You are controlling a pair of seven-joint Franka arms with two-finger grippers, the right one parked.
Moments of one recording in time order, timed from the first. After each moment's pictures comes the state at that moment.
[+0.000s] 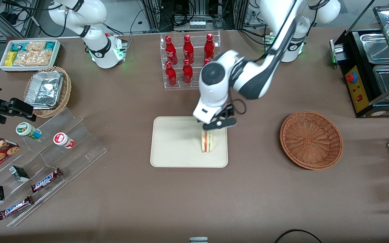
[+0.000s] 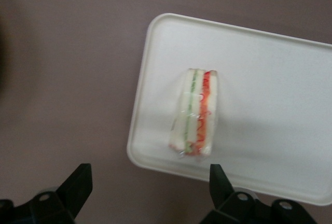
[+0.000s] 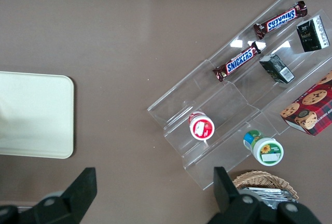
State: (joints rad) arm -0.72 0.38 0.01 -1.61 0.05 1.94 -0.93
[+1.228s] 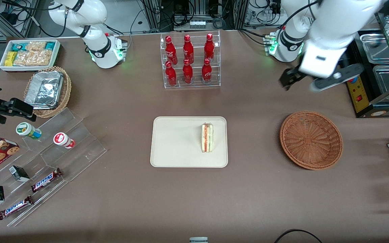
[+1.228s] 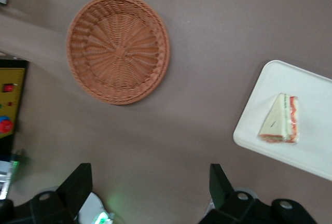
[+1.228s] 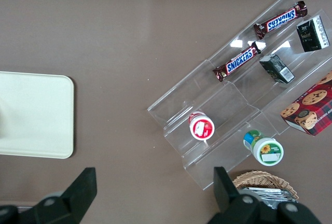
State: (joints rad) arm -0.43 -0.08 0.06 -1.62 0.07 1.46 -0.69
